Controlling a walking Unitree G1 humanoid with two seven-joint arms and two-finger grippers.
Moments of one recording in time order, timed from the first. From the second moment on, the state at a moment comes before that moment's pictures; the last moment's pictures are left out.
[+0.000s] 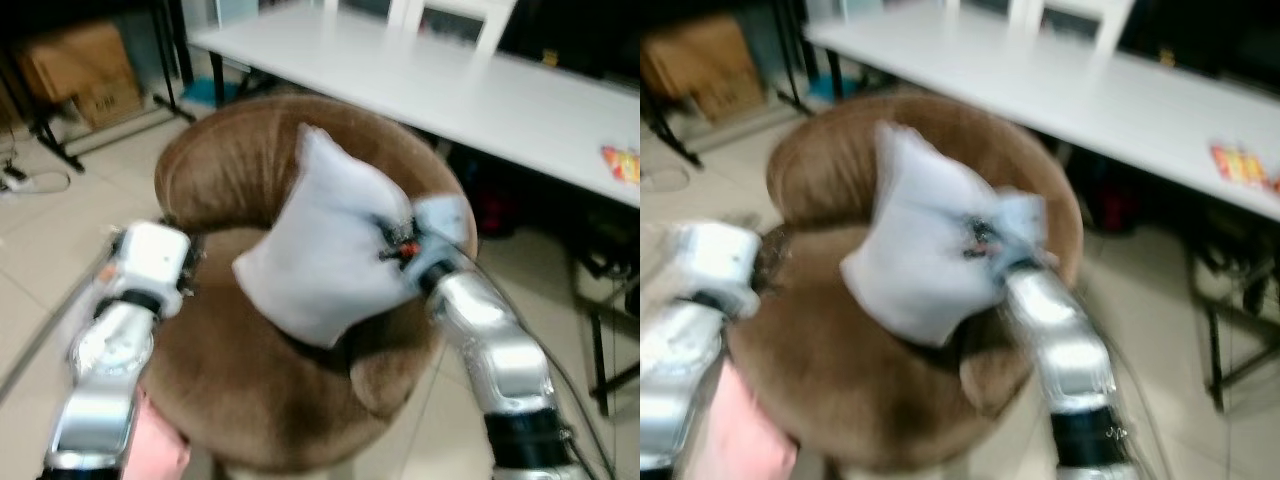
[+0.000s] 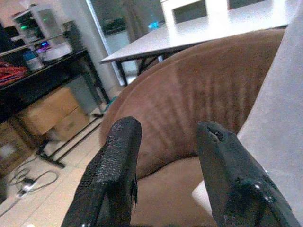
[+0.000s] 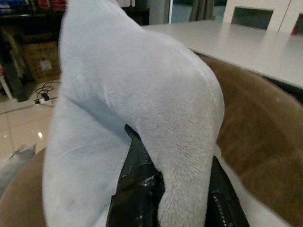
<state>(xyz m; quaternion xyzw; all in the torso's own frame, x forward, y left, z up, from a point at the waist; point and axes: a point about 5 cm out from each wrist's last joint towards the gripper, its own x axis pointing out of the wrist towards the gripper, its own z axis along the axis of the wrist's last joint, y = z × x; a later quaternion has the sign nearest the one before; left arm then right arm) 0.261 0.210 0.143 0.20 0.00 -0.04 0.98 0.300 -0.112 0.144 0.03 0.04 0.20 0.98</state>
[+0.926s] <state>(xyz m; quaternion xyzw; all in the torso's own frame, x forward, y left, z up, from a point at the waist) 0.250 0.218 0.134 0.24 0.03 -0.06 0.97 0.307 -0.085 0.152 0.03 0.03 0.26 0.96</state>
